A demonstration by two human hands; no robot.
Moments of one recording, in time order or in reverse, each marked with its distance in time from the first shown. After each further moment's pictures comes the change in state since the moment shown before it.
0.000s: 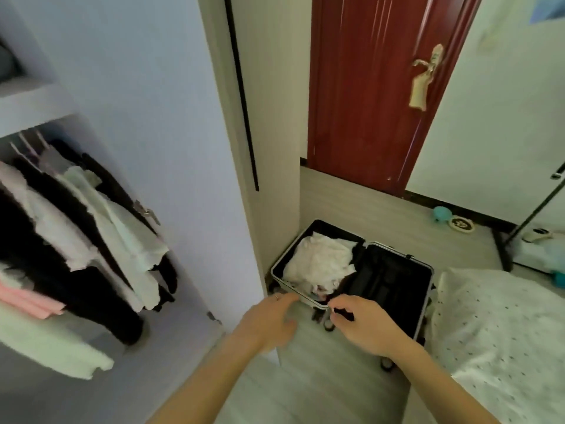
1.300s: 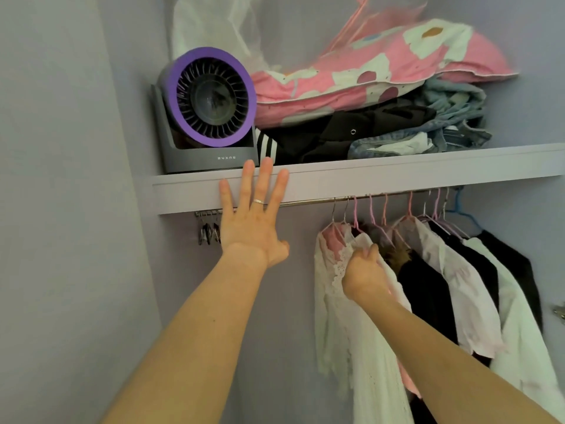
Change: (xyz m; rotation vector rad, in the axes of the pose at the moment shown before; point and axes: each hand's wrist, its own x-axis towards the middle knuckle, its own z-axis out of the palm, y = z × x) left_hand -0.393 -0.514 -0.257 0.851 1.068 -1.052; right_hand 0.212 -0.688 0.355 -0.235 0.405 -0.598
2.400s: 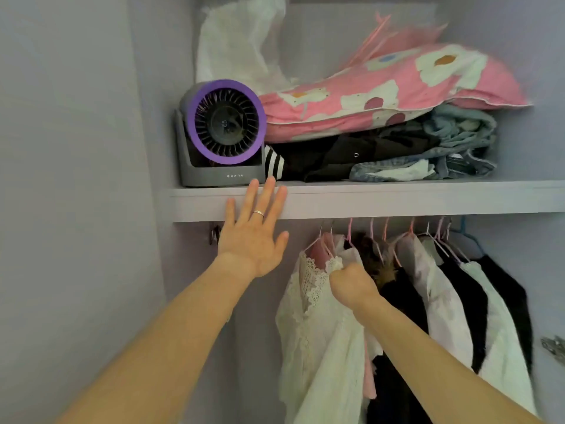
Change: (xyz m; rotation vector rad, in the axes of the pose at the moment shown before) left_hand -0.007 -0.004 -0.029 -0.114 -0.062 0.040; right_hand -0.050 -0.013 -0.079 0.657 -0.279 0.004
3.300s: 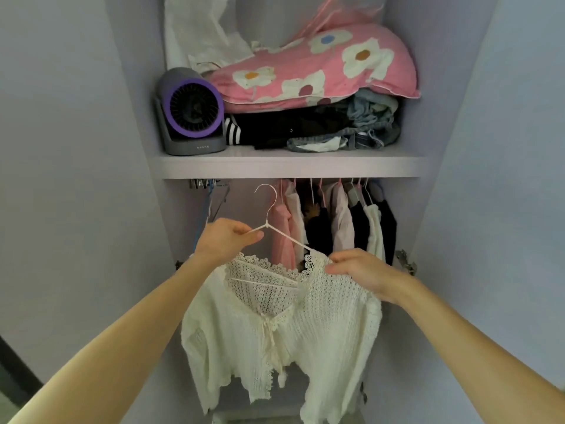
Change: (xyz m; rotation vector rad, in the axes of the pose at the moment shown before) left_hand -0.143 0.079 -0.163 -0.955 -0.382 -0.372; right_hand -0.215 0.021 -0.226 -0.075 -0.522 0.020
